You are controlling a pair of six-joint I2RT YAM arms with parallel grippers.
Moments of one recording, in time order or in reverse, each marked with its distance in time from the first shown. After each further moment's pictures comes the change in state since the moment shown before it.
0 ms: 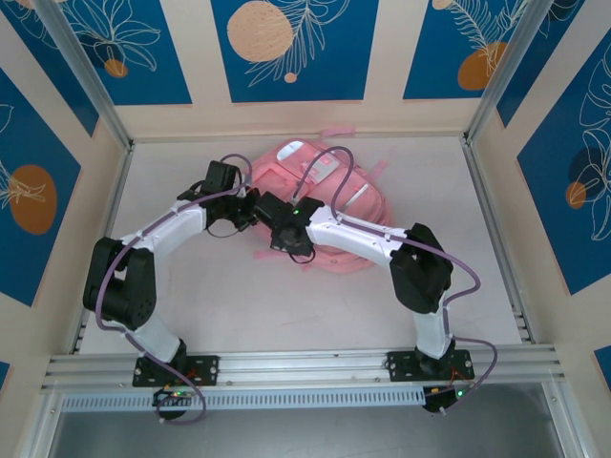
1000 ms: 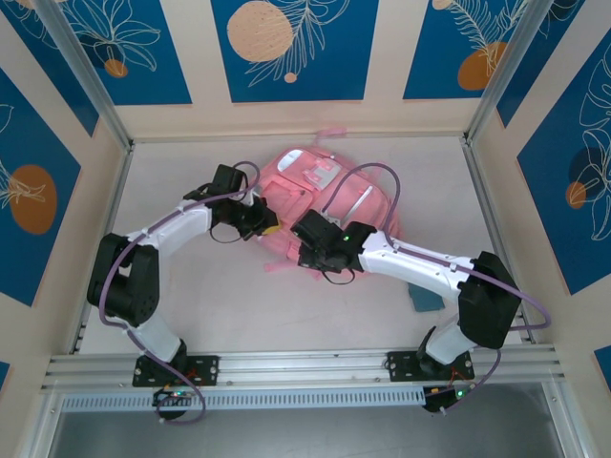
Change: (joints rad) left arm -0.015 0.032 0.013 -0.093 0.115 0.037; right arm -0.004 -0.420 -0.466 0.204 -0.076 -0.101
